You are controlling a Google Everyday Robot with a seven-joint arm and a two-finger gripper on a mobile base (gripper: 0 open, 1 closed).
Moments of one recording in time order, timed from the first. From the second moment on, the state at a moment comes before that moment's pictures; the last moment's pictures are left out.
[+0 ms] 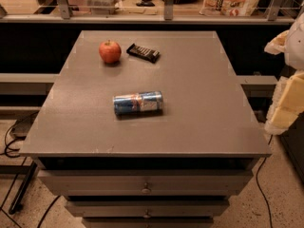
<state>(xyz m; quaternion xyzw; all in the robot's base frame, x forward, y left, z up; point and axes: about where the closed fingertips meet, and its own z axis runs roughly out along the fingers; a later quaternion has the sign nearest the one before) 0.438 -0.217 0.976 -0.60 0.78 -0.03 0.16</state>
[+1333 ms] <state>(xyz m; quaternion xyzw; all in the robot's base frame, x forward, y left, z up) 0.446 -0.070 0.988 -0.70 0.70 -0.05 0.16</state>
